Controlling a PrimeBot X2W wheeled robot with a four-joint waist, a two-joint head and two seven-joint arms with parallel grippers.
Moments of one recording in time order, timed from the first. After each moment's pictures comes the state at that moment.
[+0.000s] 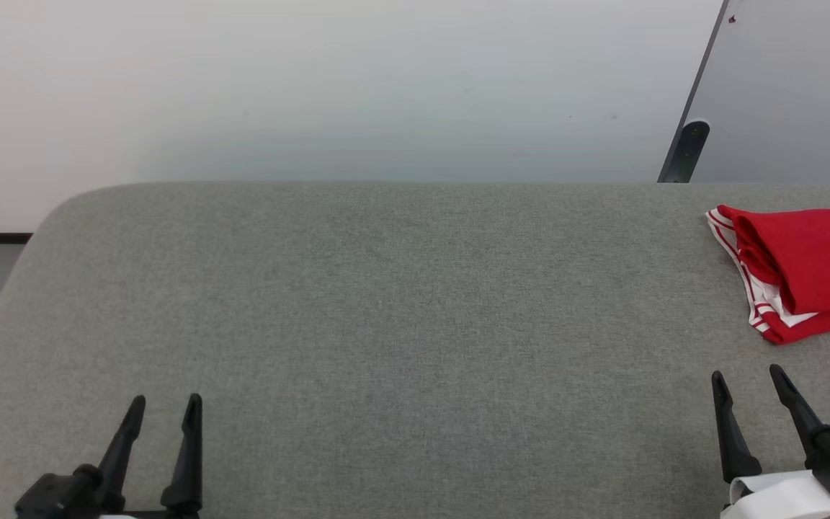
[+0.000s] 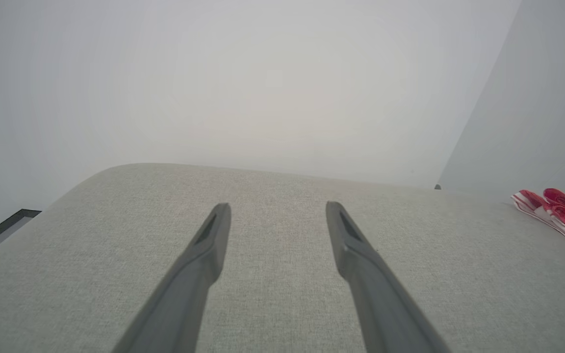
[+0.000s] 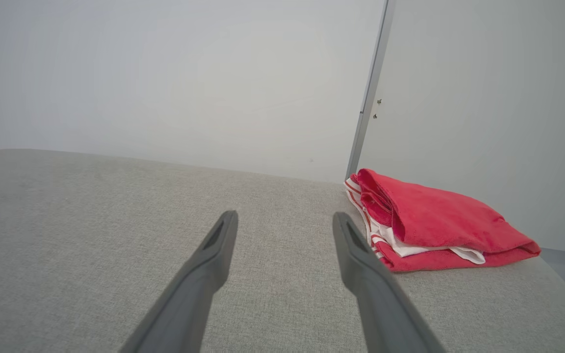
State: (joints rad) left arm 0.08 0.25 0.02 0.09 -0.38 -0.13 -0.26; right arm -0.02 -0.15 -0.04 0.20 0.09 0.13 -0.26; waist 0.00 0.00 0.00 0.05
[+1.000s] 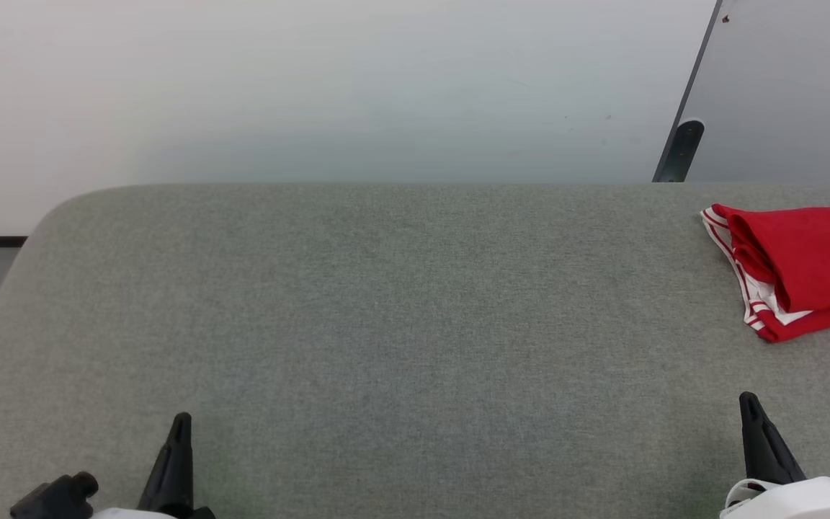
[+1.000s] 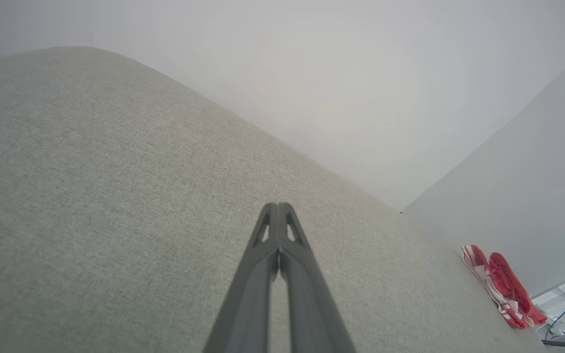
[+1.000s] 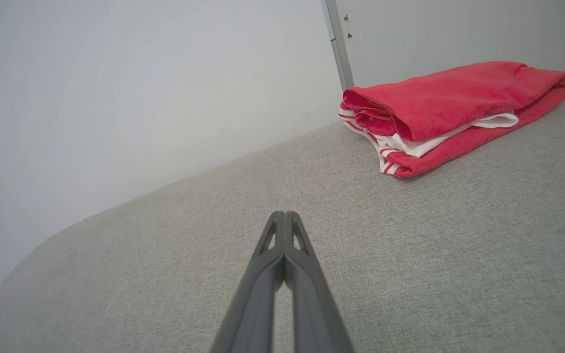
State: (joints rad) left arm 0.06 0.18 0.03 0.17 -0.72 -0.13 -0.16; right arm -0.01 -0.11 -0.05 0.25 0.51 0.13 -0.16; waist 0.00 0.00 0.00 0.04
